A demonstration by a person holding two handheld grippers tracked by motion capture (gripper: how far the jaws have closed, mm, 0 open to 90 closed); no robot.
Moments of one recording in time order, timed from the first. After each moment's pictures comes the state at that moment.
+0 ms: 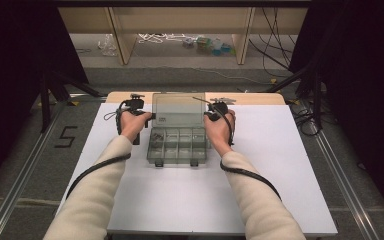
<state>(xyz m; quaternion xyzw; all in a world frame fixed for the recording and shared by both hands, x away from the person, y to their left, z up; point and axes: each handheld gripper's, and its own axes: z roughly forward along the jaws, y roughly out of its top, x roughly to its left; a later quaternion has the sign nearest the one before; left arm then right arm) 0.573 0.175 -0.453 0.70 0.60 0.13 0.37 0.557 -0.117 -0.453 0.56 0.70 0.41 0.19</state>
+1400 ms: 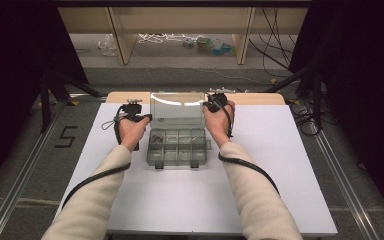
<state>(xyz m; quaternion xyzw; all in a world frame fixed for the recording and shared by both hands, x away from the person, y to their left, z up) 0.546 0.176 -0.452 0.68 0.59 0.19 0.39 0.579 -0.115 -0.436 0.53 0.69 0.43 0.22</state>
